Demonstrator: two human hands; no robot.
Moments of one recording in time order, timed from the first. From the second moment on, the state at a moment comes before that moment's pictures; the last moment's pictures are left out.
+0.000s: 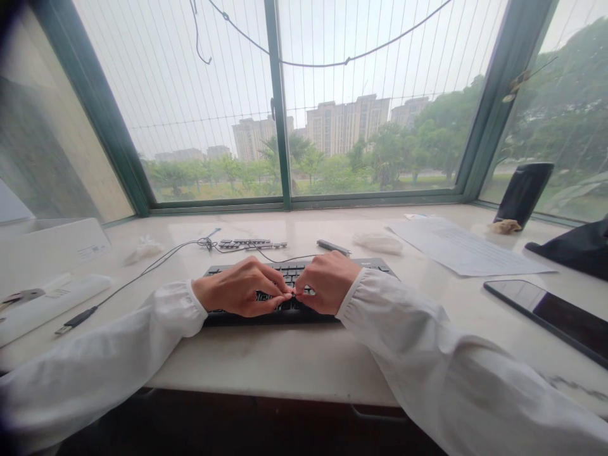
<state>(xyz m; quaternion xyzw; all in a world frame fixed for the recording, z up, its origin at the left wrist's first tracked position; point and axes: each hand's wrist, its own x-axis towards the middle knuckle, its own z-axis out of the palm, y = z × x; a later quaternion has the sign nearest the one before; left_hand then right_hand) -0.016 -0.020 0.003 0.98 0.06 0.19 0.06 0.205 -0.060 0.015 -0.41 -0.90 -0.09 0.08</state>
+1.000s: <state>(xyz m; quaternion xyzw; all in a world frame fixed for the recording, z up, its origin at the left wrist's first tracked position) -0.049 0.030 0.011 0.87 0.29 0.38 -0.12 0.208 -0.051 -0.003 -0.35 -0.91 -0.06 0.22</state>
